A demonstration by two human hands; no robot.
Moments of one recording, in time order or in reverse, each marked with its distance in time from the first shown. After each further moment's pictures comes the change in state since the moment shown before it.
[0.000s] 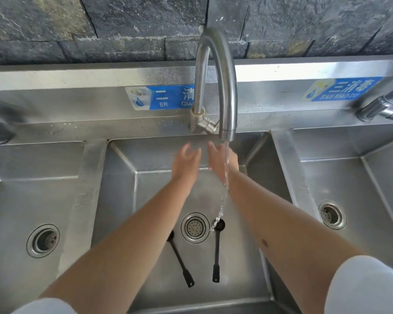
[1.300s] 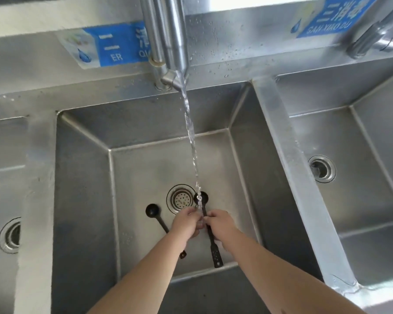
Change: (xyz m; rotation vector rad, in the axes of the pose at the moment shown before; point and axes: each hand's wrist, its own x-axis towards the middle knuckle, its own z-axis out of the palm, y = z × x) left_hand -0.105 -0.201 0.015 0.062 -0.325 -0.585; right_hand -0.119 0.232 0.033 0.110 -0.326 0.422
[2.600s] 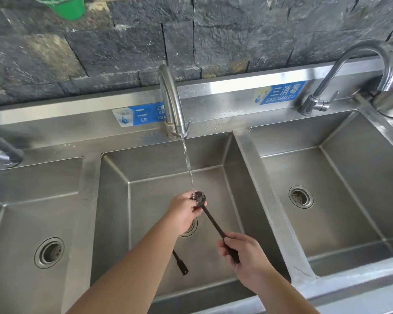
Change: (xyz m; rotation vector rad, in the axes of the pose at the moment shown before) left_hand -0.124 0.116 0.006 -0.396 -0.138 0.258; right_hand -0.181 -0.014 -0.072 0.851 -0.120 -0.086
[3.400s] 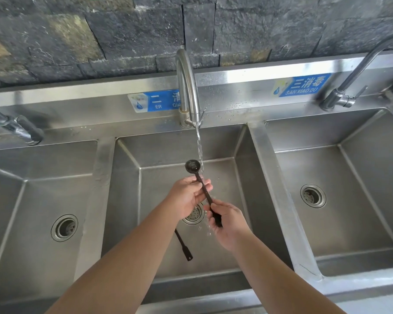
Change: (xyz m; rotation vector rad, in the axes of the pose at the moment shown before) left_hand -0.015 0.019 -0.010 -0.059 -0.079 0.081; right_hand 0.025 -0.020 0.071 0.148 -0.081 0.056
